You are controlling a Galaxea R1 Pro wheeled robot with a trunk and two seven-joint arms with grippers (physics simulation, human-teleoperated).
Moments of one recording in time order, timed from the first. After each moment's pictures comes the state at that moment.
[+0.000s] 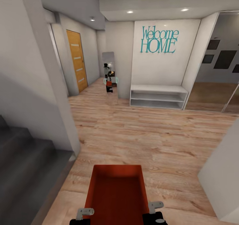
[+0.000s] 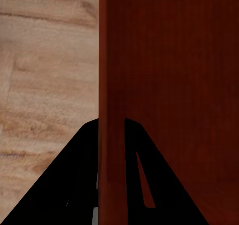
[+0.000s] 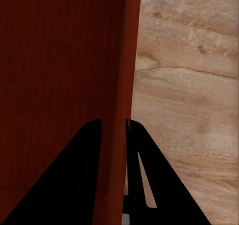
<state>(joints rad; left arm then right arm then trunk) -0.45 -0.05 -0.20 -0.12 0.21 -0.08 0.02 -0.43 0.11 0.12 -0.26 0.01 0.05 -0.14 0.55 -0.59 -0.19</state>
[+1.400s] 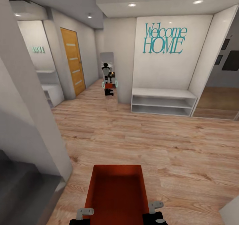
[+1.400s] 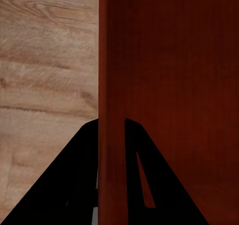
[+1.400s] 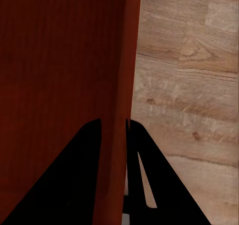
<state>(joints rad) -0.45 -0.05 -0.20 -0.12 0.21 -0.08 0.02 -0.43 0.11 0.12 -0.26 0.01 0.05 -0.14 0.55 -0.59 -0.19</state>
